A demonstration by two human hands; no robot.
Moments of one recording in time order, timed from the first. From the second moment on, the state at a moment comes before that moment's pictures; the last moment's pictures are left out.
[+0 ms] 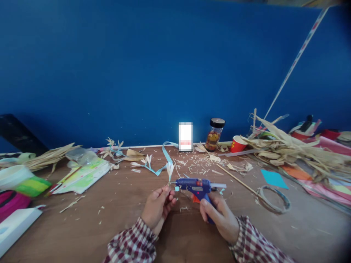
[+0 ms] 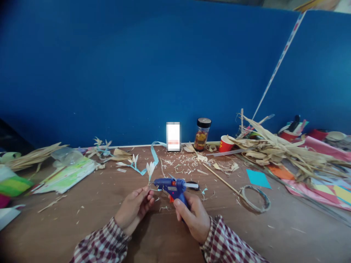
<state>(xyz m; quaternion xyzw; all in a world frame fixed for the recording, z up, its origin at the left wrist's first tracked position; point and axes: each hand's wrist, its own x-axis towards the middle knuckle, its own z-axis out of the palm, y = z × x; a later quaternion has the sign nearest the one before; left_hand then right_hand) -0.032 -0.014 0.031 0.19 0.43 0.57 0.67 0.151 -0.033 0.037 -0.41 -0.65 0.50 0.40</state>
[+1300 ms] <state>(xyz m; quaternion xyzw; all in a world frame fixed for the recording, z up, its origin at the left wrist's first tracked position) -0.029 -0.023 0.027 0.48 0.53 0.48 0.50 0.153 -0.014 0.050 -0.54 -0.59 0.39 0.47</state>
